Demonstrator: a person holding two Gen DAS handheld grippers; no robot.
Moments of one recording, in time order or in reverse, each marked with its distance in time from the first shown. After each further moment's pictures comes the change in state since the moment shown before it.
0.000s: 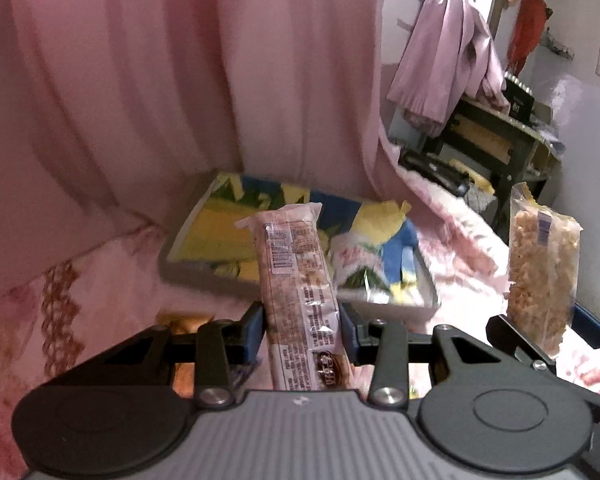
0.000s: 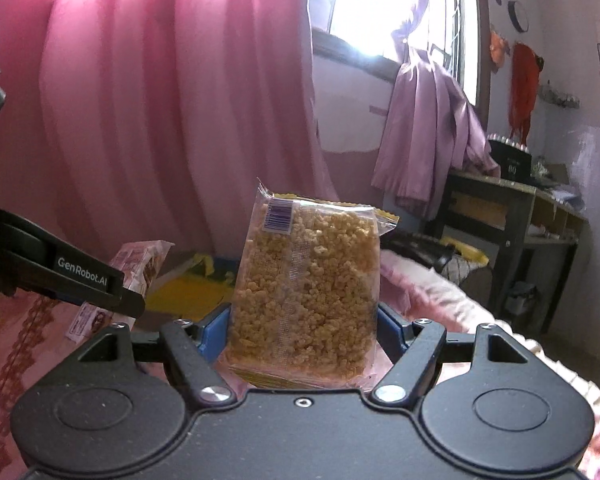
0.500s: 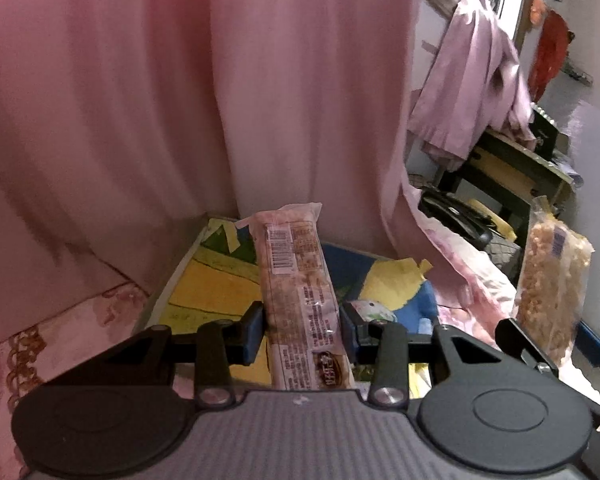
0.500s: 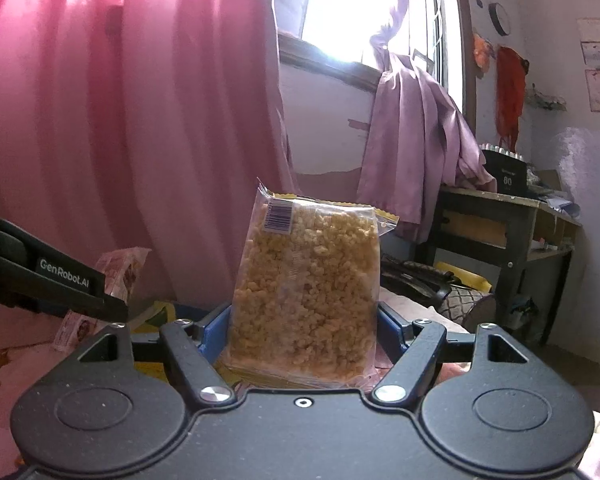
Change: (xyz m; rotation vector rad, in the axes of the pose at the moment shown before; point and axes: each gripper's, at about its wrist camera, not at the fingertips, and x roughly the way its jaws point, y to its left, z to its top) left arm 0.076 0.002 0.063 -0.045 -0.039 0.018; right arm 0.103 -0.018 0.025 0.065 -0.054 -0.051
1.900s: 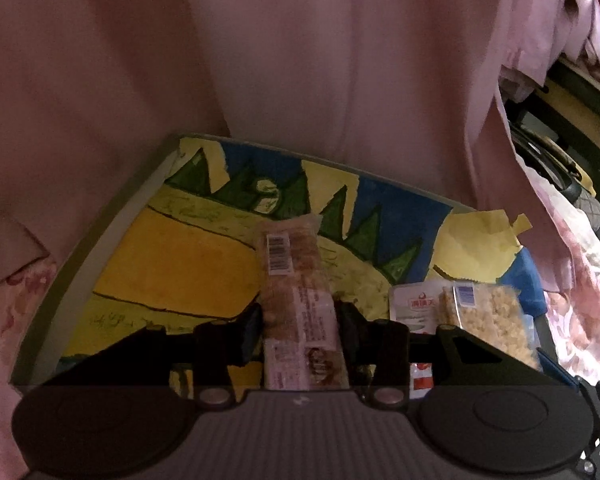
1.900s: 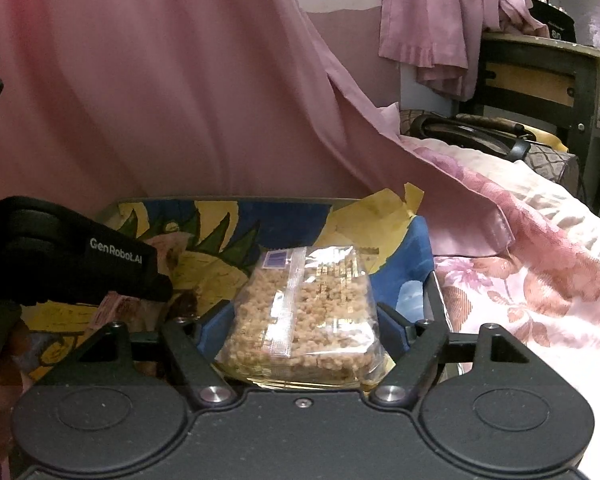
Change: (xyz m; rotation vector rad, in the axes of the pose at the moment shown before) left arm 0.172 0.001 -0.006 -0.026 0.221 0.081; right arm 0.165 0.013 -0.072 0.118 0.333 0.077
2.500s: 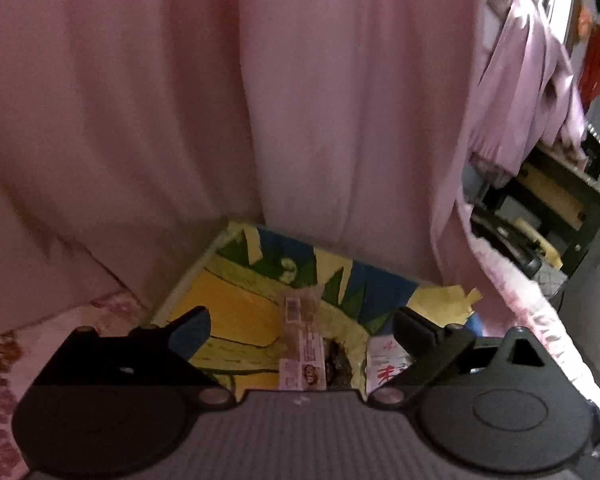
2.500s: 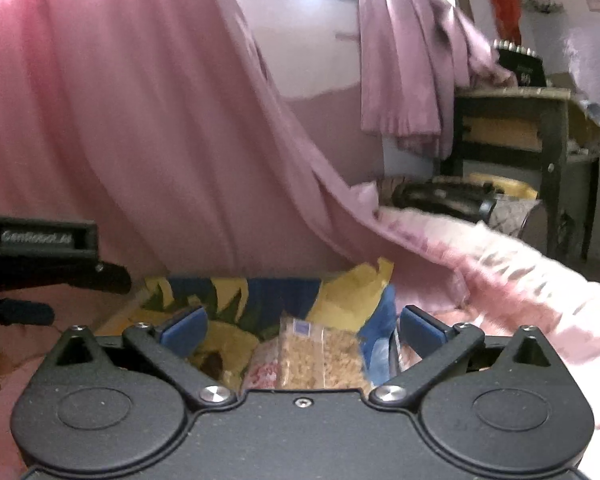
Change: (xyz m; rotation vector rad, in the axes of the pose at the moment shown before) left arm -0.120 0.013 -0.012 -0.063 -0.242 -0.006; right arm -0.095 -0.014 0.023 0.060 -0.201 0.018
